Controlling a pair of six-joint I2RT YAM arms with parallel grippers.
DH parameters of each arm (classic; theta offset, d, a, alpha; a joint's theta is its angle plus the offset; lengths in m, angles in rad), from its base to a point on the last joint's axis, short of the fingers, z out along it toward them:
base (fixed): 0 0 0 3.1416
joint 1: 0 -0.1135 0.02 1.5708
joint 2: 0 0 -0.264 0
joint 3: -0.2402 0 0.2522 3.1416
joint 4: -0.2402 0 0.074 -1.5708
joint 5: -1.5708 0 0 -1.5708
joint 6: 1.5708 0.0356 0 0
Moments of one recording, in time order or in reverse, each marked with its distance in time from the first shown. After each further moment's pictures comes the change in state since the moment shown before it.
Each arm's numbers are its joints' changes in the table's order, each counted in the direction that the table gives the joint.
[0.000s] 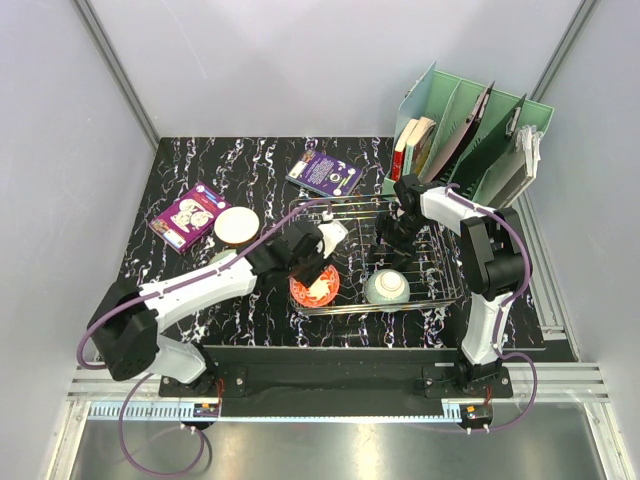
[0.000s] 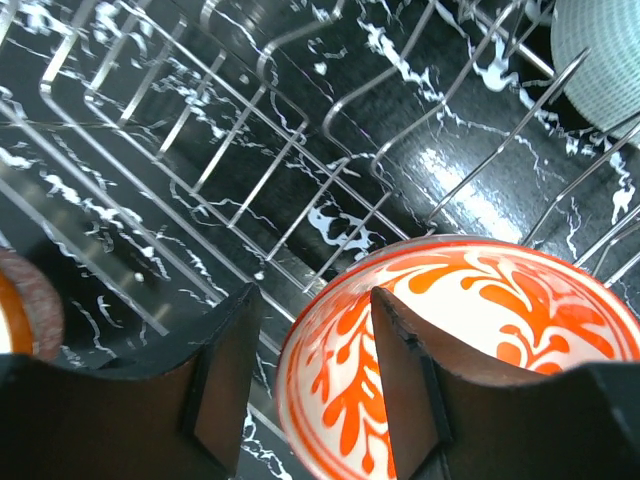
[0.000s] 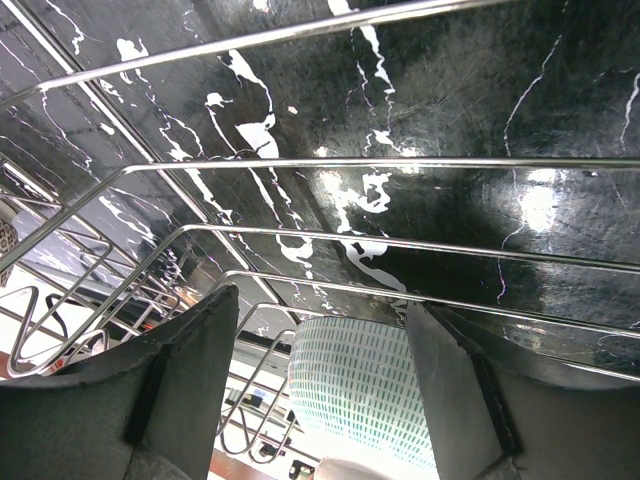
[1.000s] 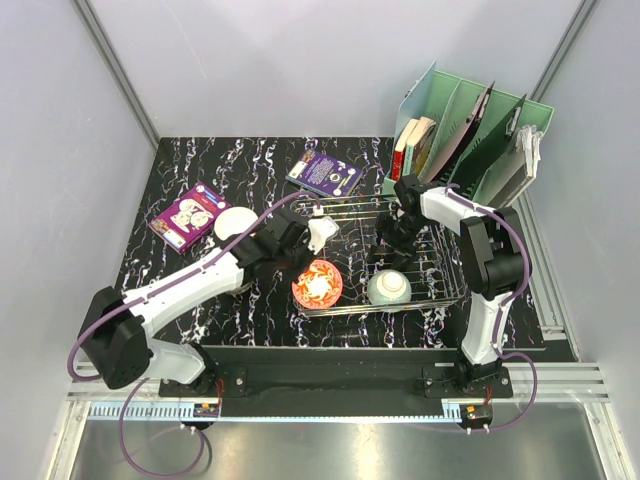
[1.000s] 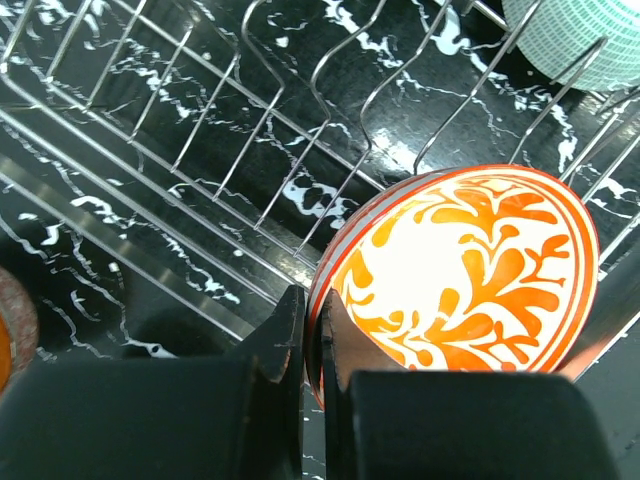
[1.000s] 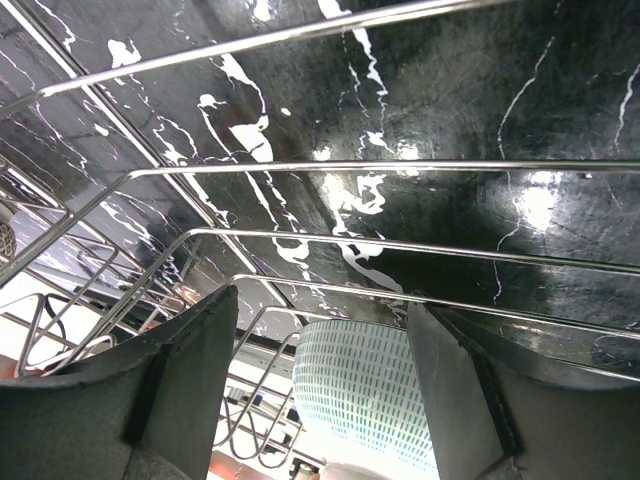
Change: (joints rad) left arm -0.080 -0.046 -0.032 -0.114 -0.193 0.042; right arm 0.000 0.005 0.000 -0.001 0.002 -0.003
